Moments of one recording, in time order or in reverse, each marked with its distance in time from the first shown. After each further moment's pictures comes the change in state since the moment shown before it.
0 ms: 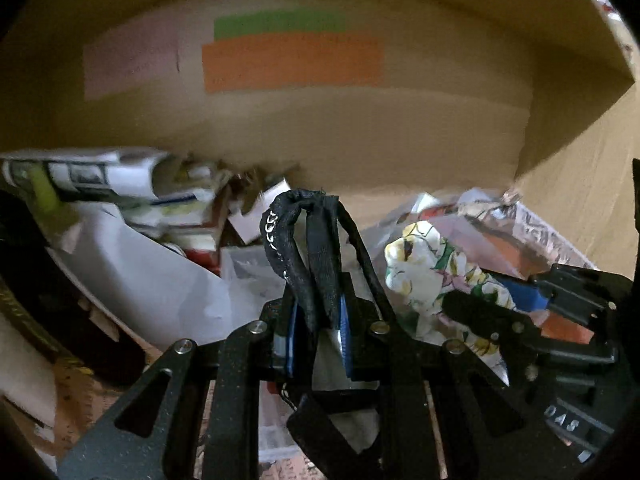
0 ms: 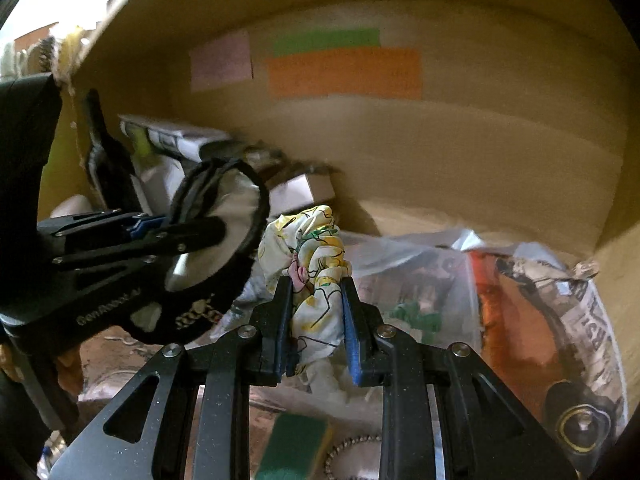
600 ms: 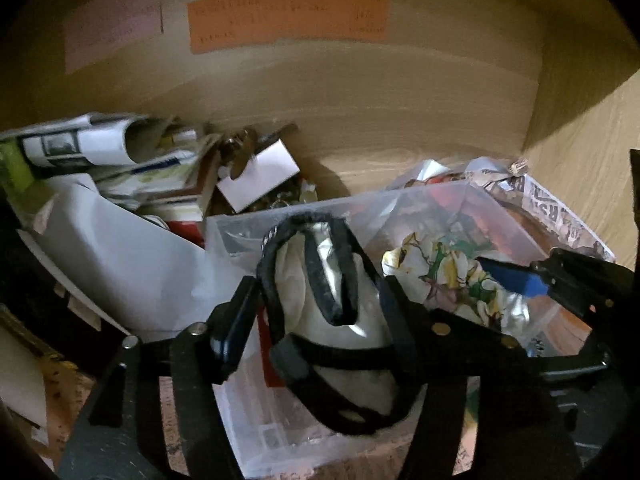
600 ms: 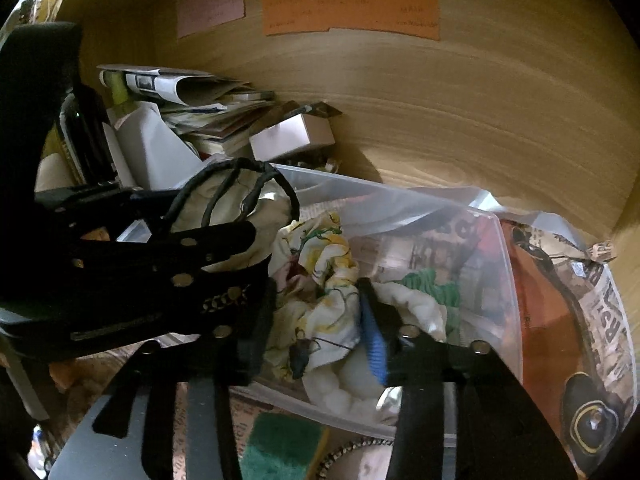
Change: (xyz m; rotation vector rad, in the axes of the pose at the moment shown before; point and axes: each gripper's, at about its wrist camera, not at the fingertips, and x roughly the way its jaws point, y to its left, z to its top) left arm 0.012 0.001 -0.014 0.015 0.072 -0.008; right arm 0.028 0.004 -0.010 -0.034 0.105 -0.029
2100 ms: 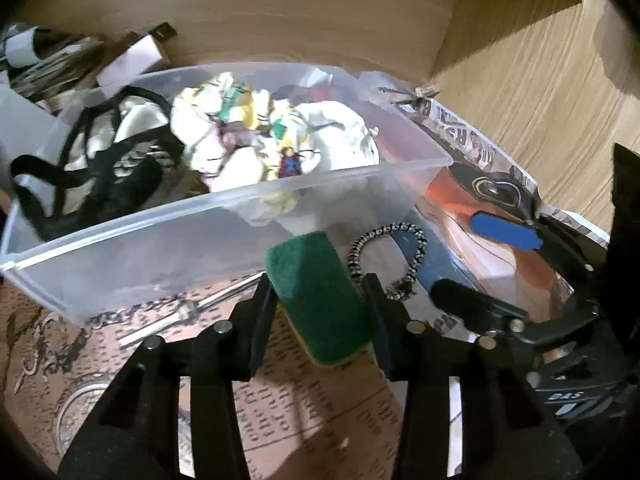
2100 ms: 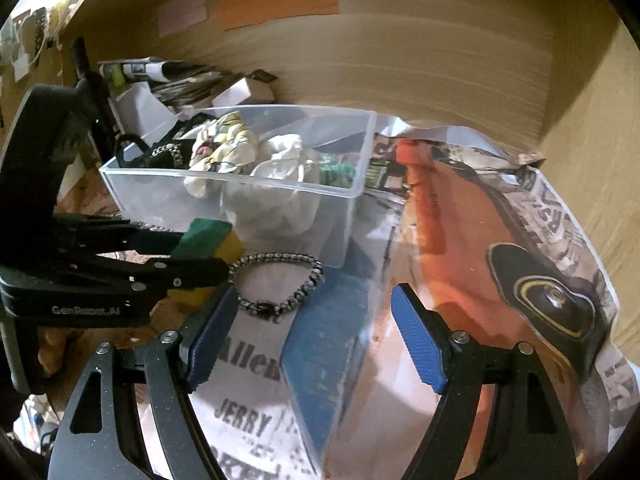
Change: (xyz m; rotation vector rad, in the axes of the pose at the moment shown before) left arm 0.003 -0.082 -0.073 -0.014 0.183 -0.281; right arm -0.071 -0.043 -0.098 0.064 0.032 -0.035
